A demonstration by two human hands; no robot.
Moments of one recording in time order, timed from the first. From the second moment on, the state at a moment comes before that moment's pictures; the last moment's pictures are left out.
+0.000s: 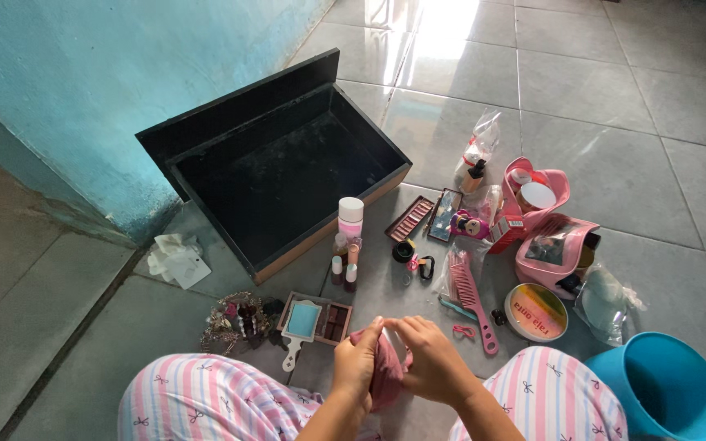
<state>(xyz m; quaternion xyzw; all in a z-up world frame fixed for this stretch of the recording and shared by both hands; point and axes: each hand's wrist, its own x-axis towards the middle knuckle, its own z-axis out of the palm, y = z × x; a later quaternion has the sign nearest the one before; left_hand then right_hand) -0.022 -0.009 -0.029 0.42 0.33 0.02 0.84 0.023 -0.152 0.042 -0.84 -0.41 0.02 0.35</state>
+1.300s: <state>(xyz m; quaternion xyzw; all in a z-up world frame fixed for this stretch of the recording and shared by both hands) -0.026 0.050 -0.078 0.27 0.19 -0.07 0.94 0.166 -0.050 -0.092 -0.95 -0.10 0.07 0.28</state>
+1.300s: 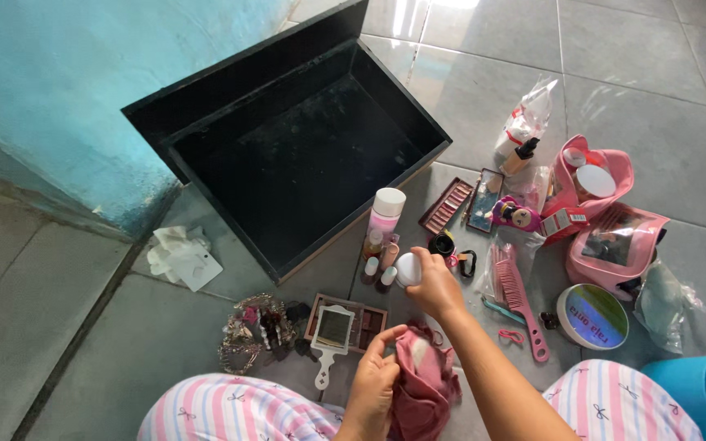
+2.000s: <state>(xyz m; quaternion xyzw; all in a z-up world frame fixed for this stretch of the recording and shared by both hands) -0.018 0.048 -0.055 0.13 0.14 -0.15 0.97 0.195 -0.117 -0.088 -0.99 -0.07 0.03 0.13</state>
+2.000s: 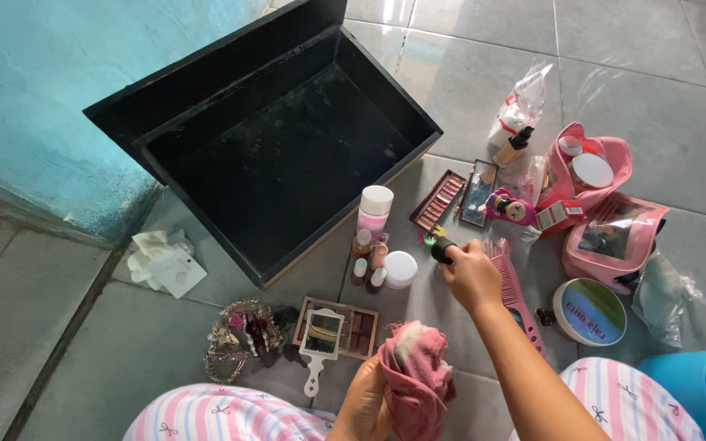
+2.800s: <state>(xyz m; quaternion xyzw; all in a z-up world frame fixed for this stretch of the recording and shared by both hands) -0.013 0.045 -0.099 0.26 0.26 0.01 0.93 0.118 0.016 0.005 -0.67 -0.10 0.42 0.61</state>
